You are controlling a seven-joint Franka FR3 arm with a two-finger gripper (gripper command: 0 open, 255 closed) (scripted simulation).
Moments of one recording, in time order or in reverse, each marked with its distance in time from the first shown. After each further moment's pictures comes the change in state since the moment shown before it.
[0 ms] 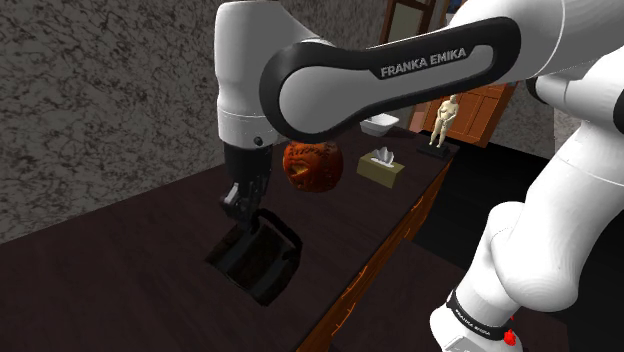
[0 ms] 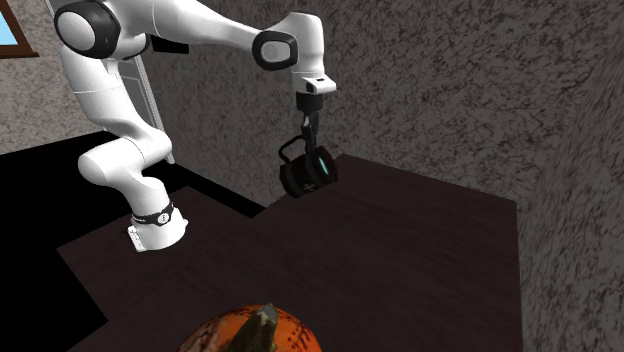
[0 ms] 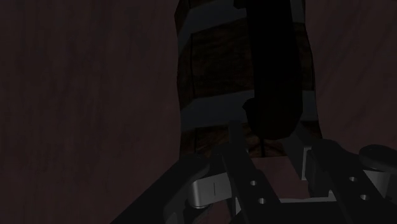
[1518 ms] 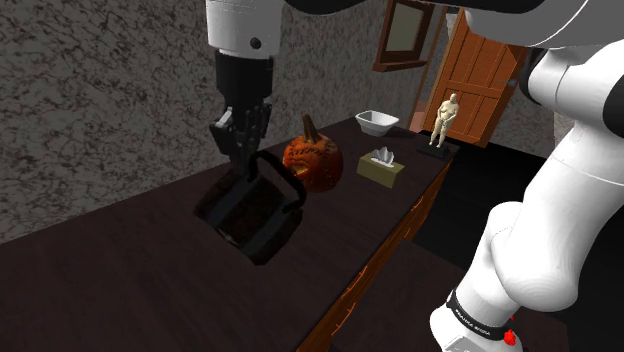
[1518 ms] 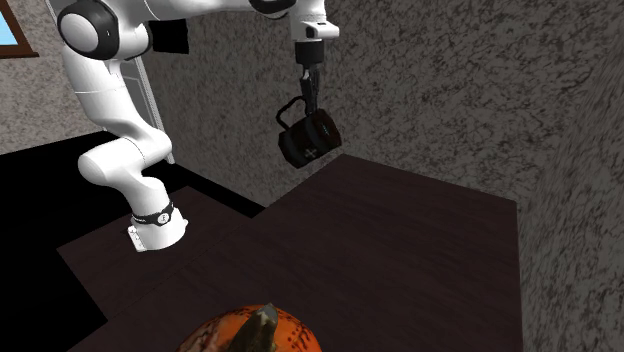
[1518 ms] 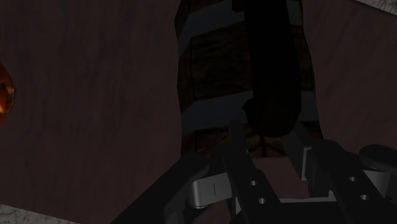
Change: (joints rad) arm -0.002 0.028 -0.001 0.339 -0.013 -0.313 0.007
